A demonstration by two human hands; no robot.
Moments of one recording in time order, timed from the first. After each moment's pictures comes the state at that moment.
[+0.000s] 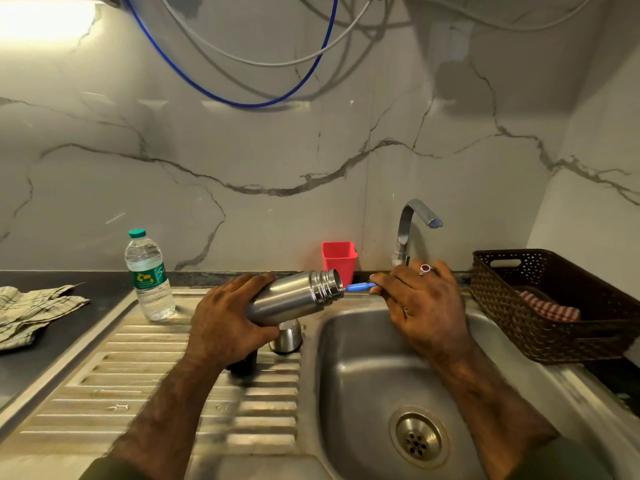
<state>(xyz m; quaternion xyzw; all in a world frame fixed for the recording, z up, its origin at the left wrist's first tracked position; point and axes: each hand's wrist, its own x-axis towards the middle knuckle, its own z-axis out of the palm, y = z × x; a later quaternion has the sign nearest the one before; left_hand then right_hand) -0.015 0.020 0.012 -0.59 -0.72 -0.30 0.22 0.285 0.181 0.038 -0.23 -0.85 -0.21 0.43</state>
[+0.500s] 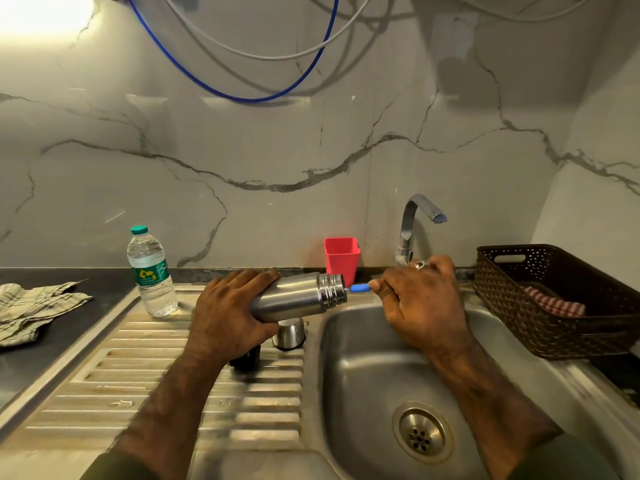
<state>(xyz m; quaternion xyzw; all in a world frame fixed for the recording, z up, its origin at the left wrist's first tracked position) -0.025 0.022 0.012 -0.62 -0.70 -0.26 0.24 0.273 0.170 0.043 -0.33 -0.85 -0.18 0.38</state>
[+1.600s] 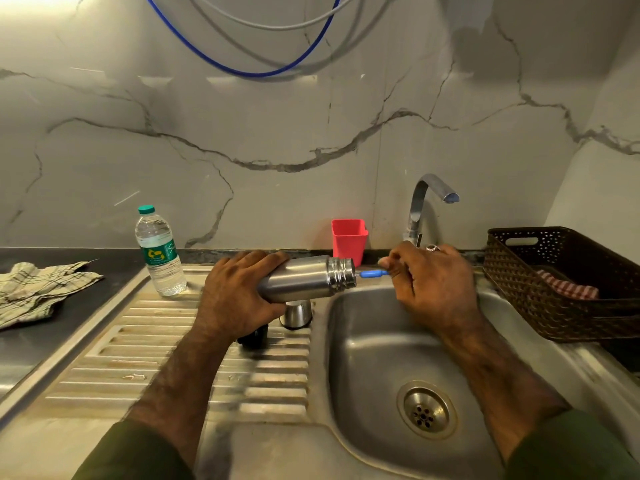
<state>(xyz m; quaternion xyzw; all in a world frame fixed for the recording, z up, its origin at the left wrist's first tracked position) -0.026 0.021 0.012 -0.63 -0.70 -0.25 0.23 0.275 0.173 0.043 -0.30 -0.85 -0.14 0.40</state>
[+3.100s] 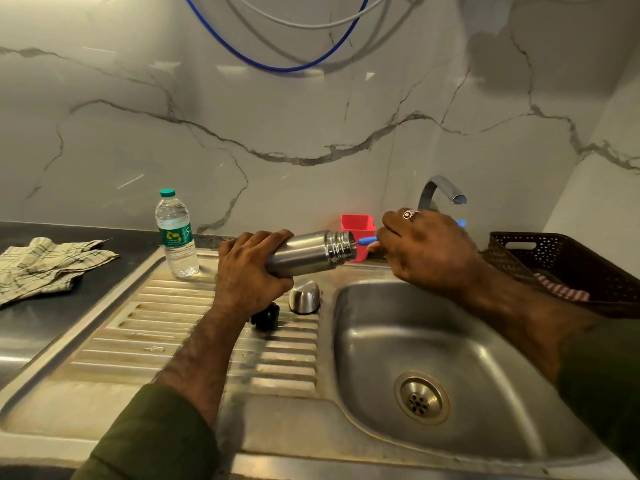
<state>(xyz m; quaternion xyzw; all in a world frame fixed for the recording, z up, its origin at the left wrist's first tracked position) -0.020 0.014 0.016 -0.56 -0.73 -0.32 0.21 0.263 0.160 0.112 -0.11 -0.91 -0.33 0.23</state>
